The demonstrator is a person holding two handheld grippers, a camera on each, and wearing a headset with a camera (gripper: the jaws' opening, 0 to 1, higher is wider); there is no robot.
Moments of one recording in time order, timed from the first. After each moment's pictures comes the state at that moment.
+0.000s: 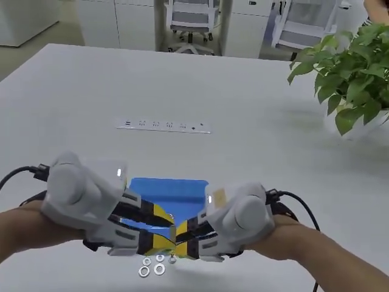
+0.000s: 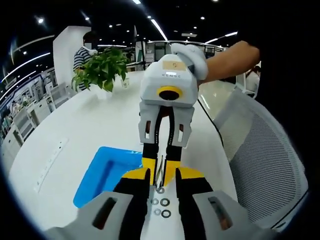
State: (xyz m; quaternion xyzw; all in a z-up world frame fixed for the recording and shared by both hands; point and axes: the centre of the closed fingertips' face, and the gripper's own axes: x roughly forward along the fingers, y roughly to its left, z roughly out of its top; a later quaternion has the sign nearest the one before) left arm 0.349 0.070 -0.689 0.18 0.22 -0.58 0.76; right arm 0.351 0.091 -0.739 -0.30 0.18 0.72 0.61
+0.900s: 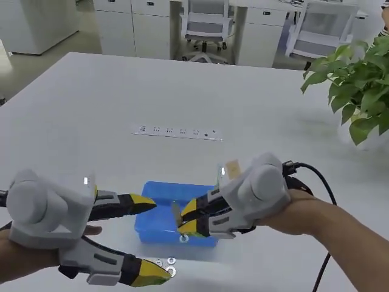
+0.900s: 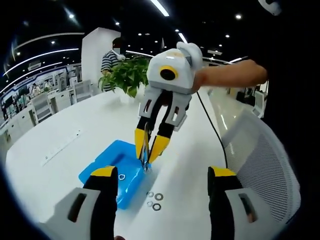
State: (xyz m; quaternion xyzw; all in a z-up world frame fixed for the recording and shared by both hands) left arm 0.329 0.096 -0.668 0.10 0.20 -0.50 0.83; right arm 0.368 0.101 -0.695 -0.31 0.15 0.72 0.60
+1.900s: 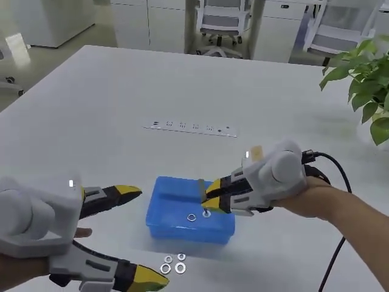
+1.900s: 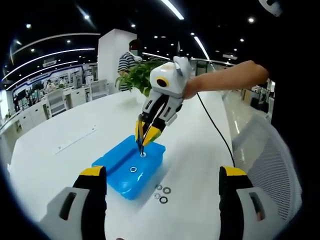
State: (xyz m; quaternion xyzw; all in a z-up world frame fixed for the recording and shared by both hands) left arm 0.333 0.123 -0.668 0.09 0.20 -0.44 0.87; right arm 0.426 0.092 -0.714 -0.31 0.15 0.70 0.63
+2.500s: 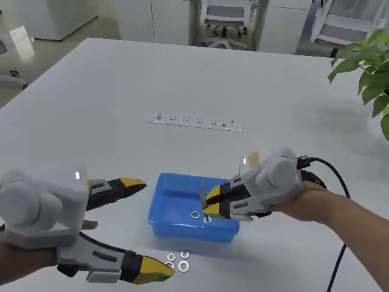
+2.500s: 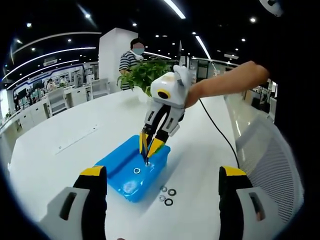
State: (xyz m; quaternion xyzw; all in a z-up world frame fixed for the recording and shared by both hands) left arm 0.351 0.122 -0.673 0.09 0.20 -0.44 0.87; right arm 0.425 0.096 -0.745 -0.30 0.17 0.71 0.61
